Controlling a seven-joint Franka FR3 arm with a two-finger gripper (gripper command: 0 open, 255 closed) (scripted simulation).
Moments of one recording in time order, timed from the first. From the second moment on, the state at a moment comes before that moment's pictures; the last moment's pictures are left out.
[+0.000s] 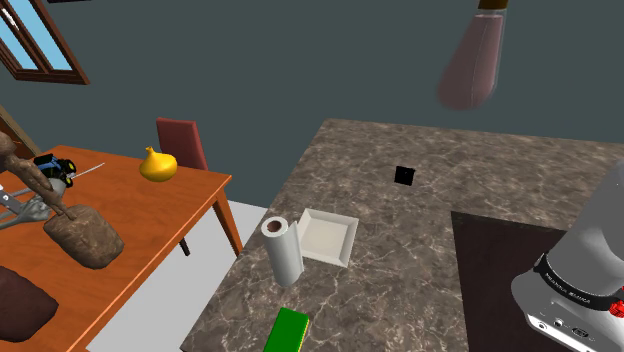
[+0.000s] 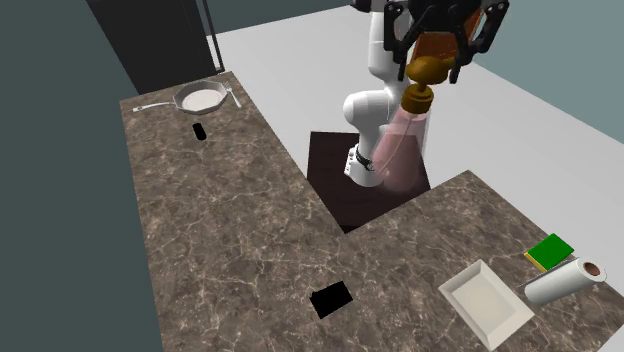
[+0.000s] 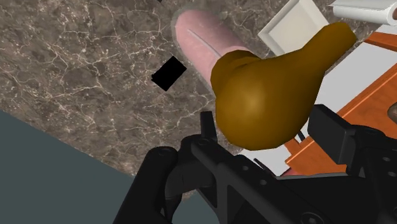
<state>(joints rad) 0.15 -0.40 -0.21 -1.46 0.01 1.16 0.17</state>
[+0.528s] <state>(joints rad) 0.19 -0.40 -0.04 -1.47 0.05 1.19 0.39</state>
